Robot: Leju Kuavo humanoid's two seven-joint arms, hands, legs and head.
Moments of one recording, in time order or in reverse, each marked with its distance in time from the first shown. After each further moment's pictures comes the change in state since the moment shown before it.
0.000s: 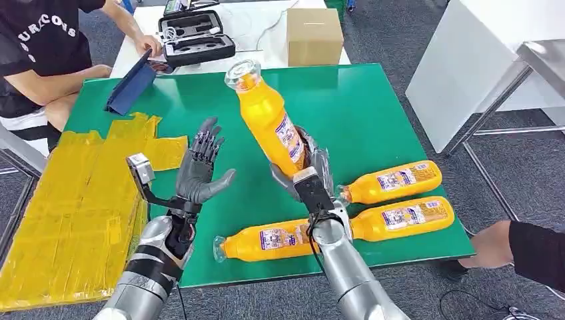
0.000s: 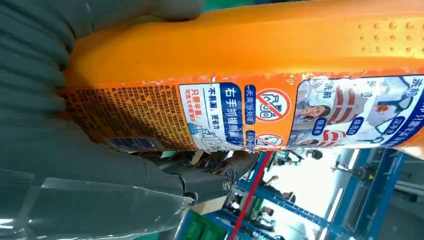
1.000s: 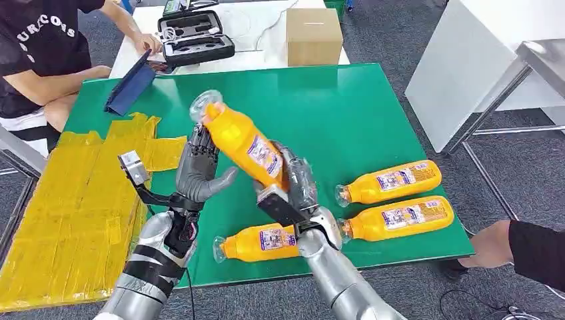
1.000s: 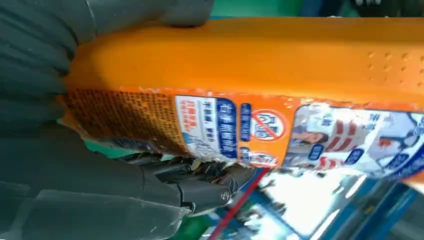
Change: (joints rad) left arm 0.025 0.021 -0.120 -0.137 0.057 0.005 0.002; right arm -0.024 0.014 0.129 0.141 0.250 -0.109 0.057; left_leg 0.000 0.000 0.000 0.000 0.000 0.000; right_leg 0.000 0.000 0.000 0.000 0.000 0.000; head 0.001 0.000
